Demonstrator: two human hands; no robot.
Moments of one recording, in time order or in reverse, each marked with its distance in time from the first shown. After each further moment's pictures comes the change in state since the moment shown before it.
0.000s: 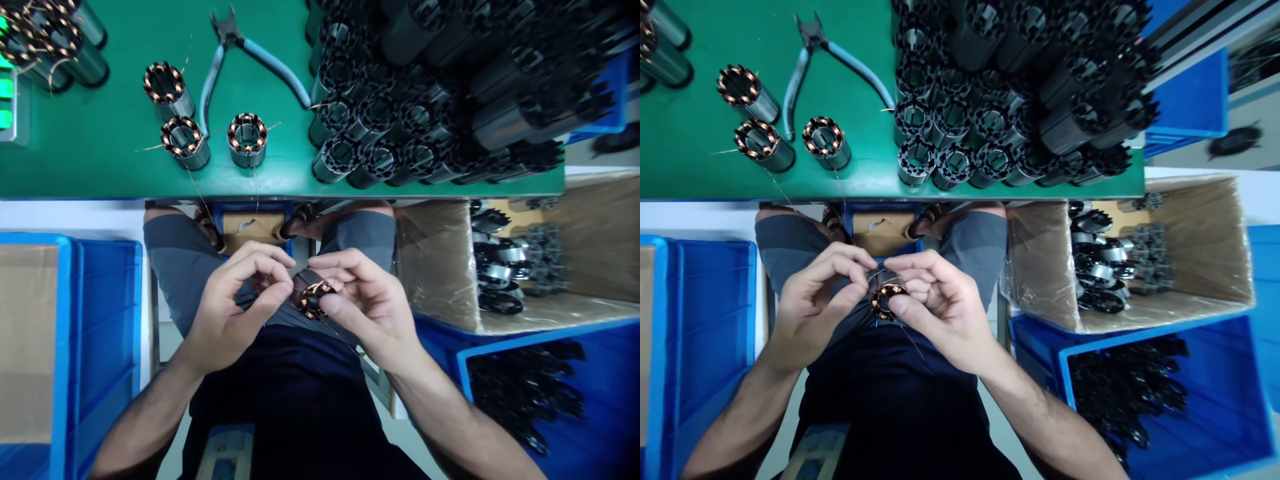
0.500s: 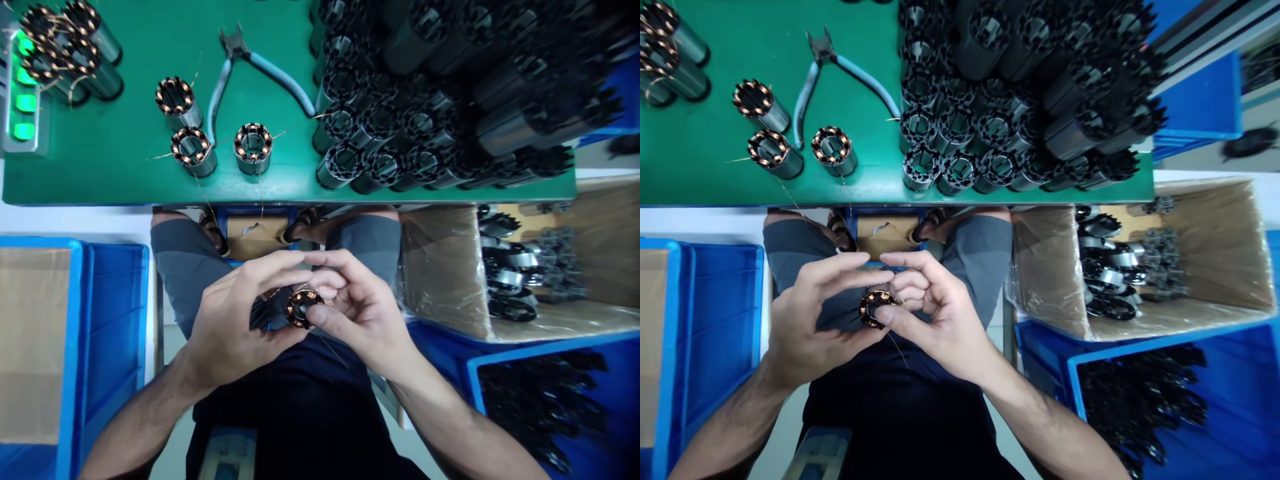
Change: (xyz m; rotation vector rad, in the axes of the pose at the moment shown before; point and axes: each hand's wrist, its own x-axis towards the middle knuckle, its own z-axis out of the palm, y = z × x) left_hand -0.012 0.013 -0.005 0.338 -0.040 0.301; right_hand 0.006 0.001 0.007 0.069 -0.074 0.055
